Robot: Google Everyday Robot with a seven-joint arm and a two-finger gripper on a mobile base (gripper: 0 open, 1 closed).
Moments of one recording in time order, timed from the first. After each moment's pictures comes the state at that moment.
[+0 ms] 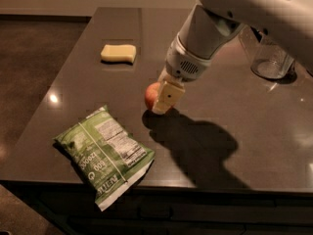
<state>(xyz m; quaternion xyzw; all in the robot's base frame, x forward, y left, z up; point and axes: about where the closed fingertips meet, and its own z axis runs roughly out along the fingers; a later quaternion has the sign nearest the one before) 0.516 -0.031 0.890 -0.63 0.75 0.13 0.18</state>
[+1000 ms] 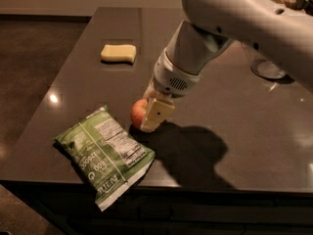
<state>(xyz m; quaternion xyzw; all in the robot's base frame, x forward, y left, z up) 0.477 0.001 0.873 -0.67 0.71 0.17 0.17</state>
